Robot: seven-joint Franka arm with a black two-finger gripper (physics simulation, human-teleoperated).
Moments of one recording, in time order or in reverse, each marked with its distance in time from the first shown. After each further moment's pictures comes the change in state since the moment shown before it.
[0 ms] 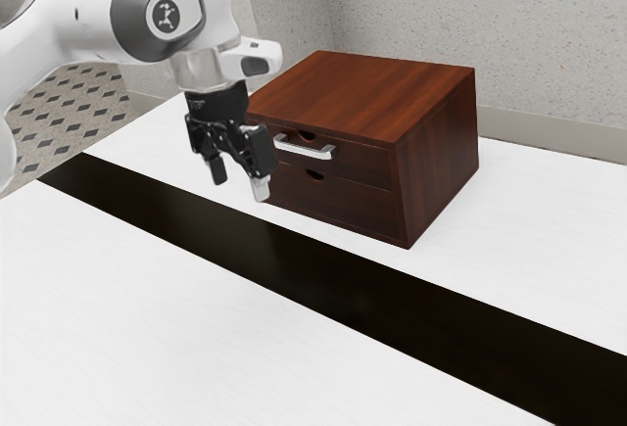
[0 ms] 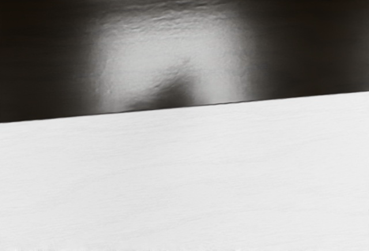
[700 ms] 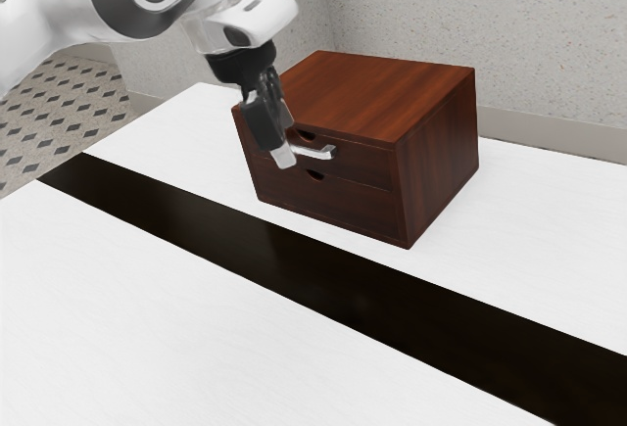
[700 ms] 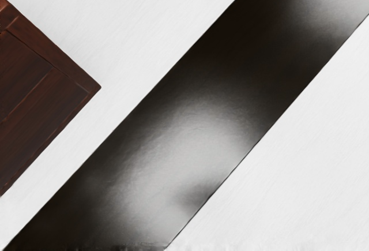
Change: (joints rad) arm -0.013 -0.052 -0.094 0.033 -0.048 0.163 0.650
